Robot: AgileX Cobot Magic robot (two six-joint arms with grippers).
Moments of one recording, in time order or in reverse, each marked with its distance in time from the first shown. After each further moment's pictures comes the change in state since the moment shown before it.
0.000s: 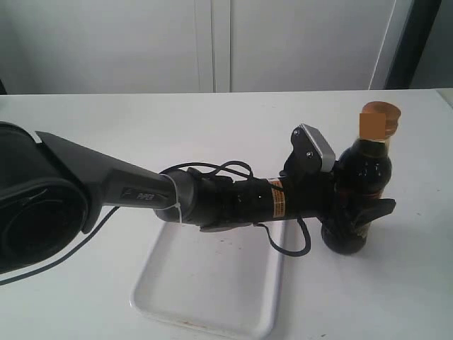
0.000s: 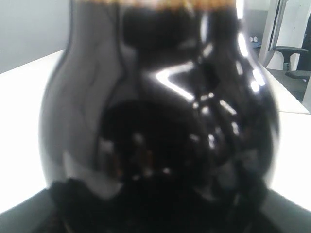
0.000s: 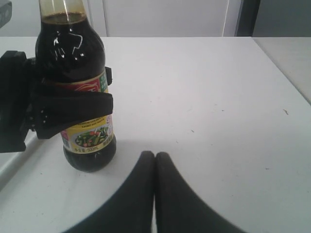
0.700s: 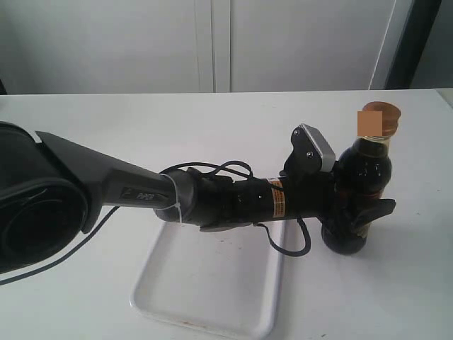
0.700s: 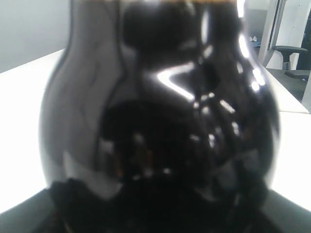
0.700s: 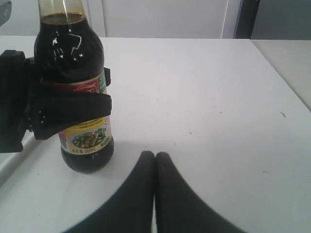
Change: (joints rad) left arm 0.000 0.000 0.000 0.005 0.000 -0.002; right arm 0.000 0.000 0.000 -0.016 -0.007 -0.006
